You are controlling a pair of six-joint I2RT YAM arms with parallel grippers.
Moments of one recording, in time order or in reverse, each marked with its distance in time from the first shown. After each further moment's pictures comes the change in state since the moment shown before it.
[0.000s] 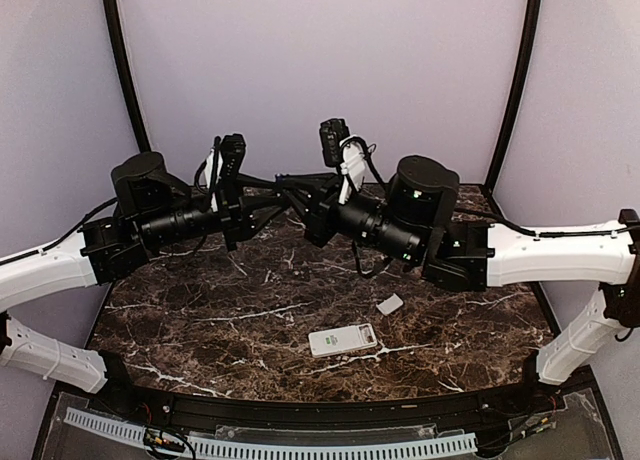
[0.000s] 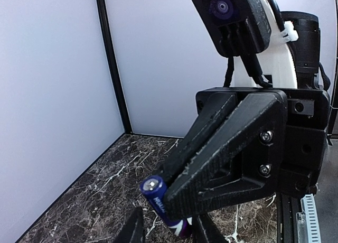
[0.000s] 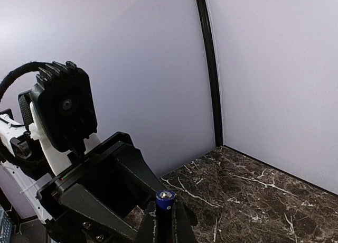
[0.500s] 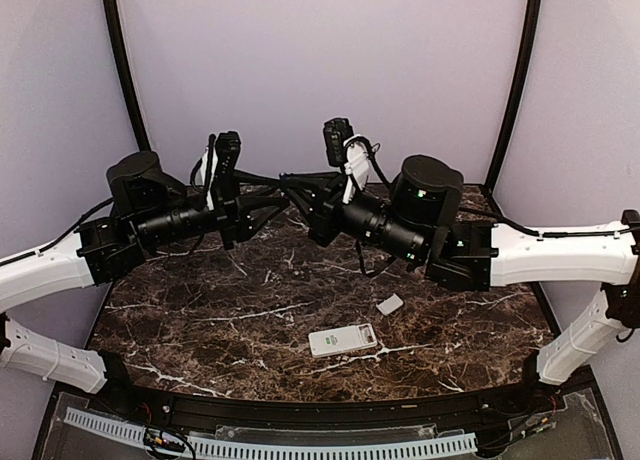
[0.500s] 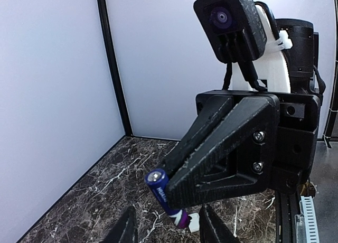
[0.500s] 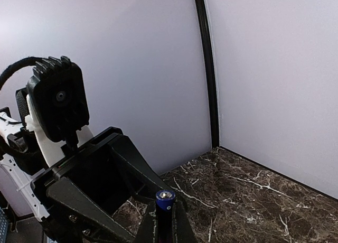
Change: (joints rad) left arm 0.000 -0.017 -0.001 -0.003 0.000 -0.001; right arm -0.006 -0.015 -0.011 -0.002 0.003 -0.023
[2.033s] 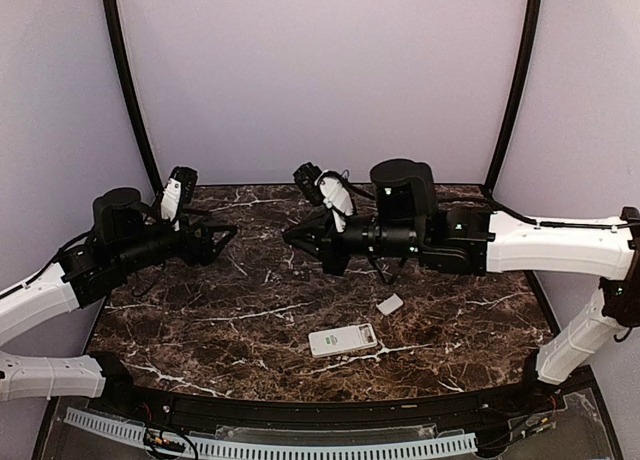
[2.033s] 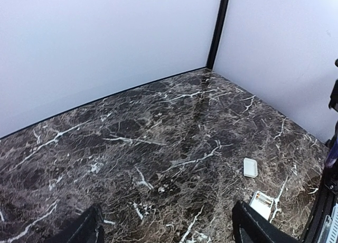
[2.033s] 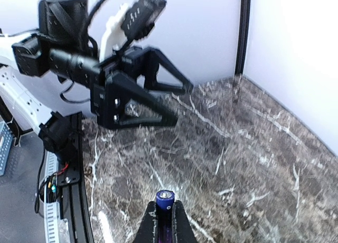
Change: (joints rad) left arm 0.264 -0.217 -0.254 -0.235 -0.199 -0.243; right arm -0.077 0.033 0.056 -0.445 -0.262 -0.081
